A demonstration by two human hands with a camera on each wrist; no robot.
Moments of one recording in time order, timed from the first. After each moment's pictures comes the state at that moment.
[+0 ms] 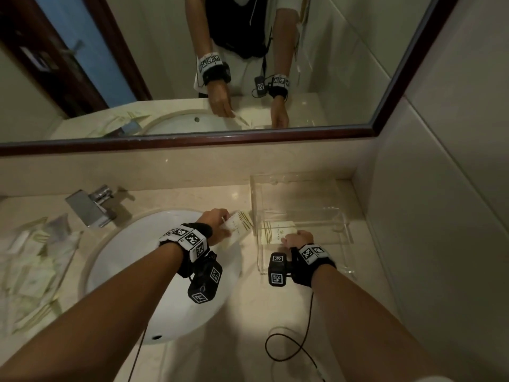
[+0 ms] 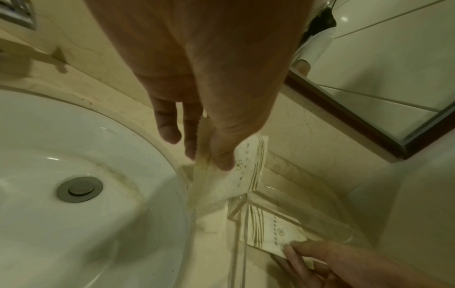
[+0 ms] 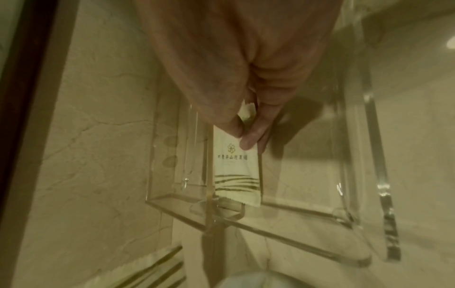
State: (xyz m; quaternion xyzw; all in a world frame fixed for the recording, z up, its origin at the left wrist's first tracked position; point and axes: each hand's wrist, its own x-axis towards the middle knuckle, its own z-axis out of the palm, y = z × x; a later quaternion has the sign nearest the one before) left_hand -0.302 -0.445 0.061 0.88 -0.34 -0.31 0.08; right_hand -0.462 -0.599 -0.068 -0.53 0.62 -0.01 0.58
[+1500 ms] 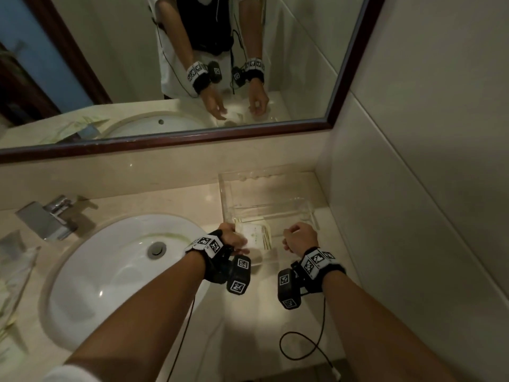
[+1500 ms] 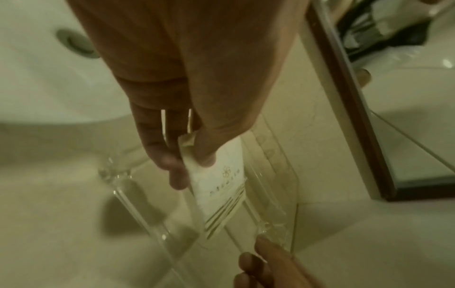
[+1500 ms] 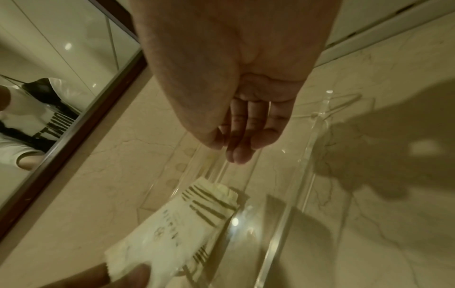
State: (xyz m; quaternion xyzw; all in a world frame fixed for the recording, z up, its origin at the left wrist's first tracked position) left_hand -0.383 -0.491 0.022 0.75 -0.13 -0.56 0.34; right_hand -0.544 -0.603 -0.033 -0.60 0.60 -0.13 0.51
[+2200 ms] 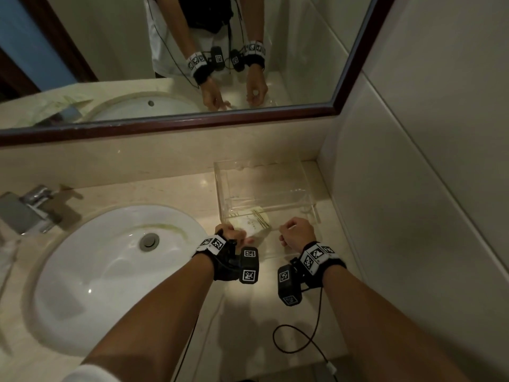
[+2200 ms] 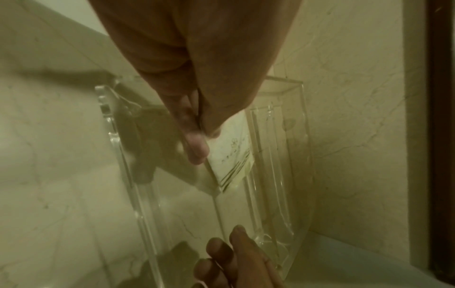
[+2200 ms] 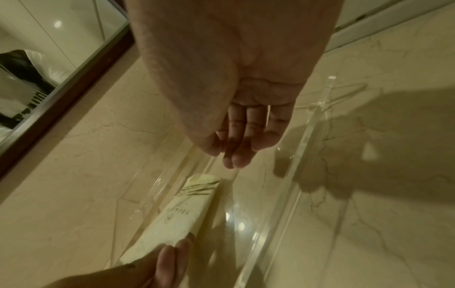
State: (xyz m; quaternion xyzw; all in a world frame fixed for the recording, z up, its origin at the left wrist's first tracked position) left_hand -0.375 -0.505 -0.052 0.75 -0.01 -0.52 0.41; right_hand -0.535 -0.616 -0.071 -0.61 0.61 -0.06 0.50
